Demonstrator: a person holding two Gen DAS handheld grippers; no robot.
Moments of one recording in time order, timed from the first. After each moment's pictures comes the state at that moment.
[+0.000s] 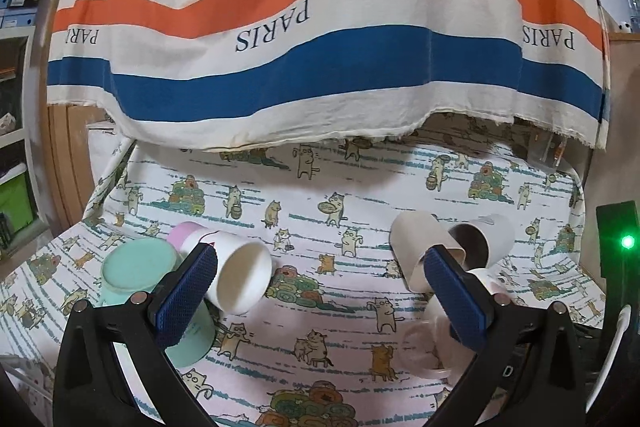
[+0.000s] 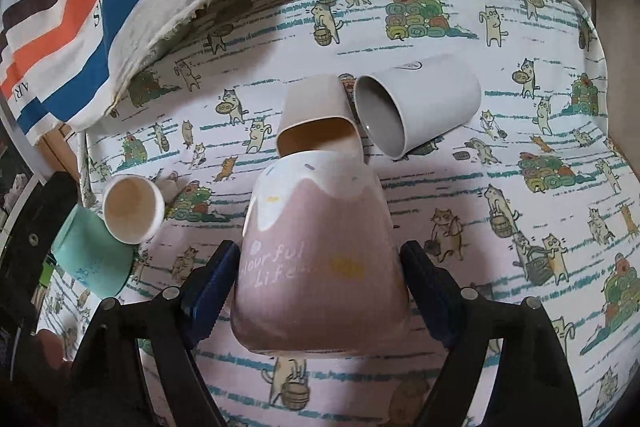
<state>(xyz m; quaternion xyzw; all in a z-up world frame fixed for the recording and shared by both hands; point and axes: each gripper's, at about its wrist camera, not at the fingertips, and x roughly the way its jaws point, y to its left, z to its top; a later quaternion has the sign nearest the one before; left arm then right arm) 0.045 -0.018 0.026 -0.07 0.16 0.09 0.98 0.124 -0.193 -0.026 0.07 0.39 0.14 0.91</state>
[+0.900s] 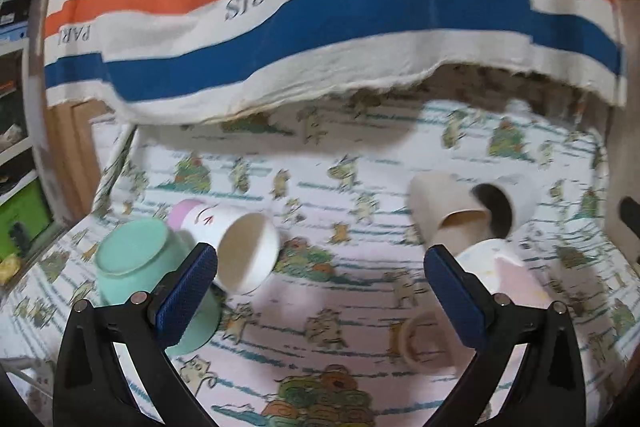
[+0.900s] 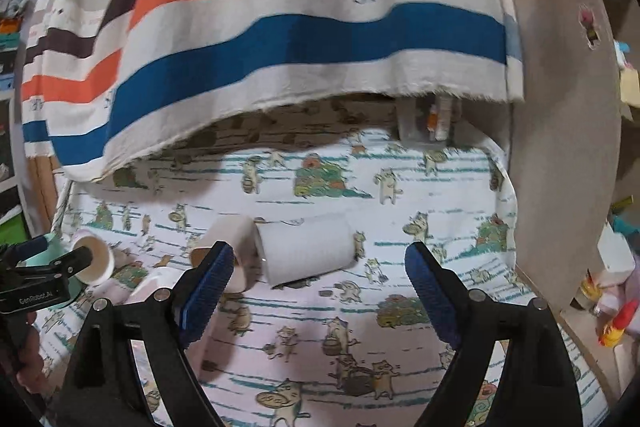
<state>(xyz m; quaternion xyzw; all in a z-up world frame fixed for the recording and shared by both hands) 0.068 -0.024 0.006 -0.04 0.23 0.13 0.96 0.079 -0.300 0.027 0.00 0.15 0.09 0.99</state>
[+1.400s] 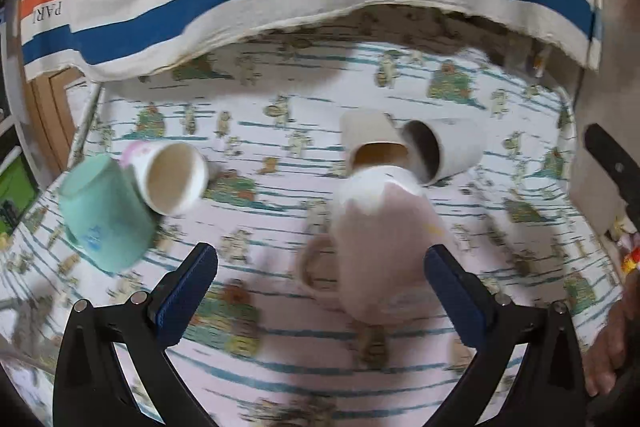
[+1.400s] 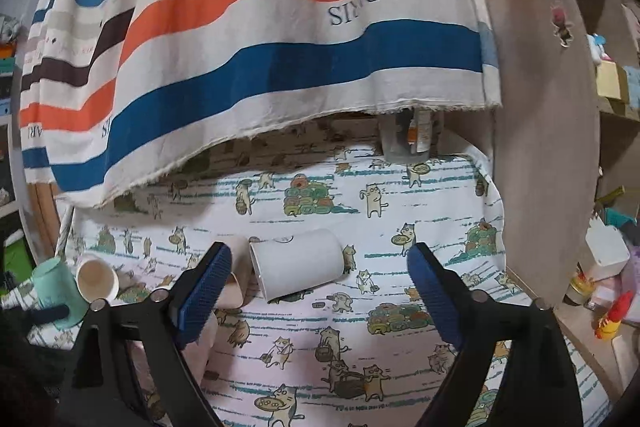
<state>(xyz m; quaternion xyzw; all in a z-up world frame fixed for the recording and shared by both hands) 0.052 -0.108 -0.003 -0.05 0.32 0.08 0.94 0.062 -0.317 0.036 0.03 0.12 0.08 0.99</state>
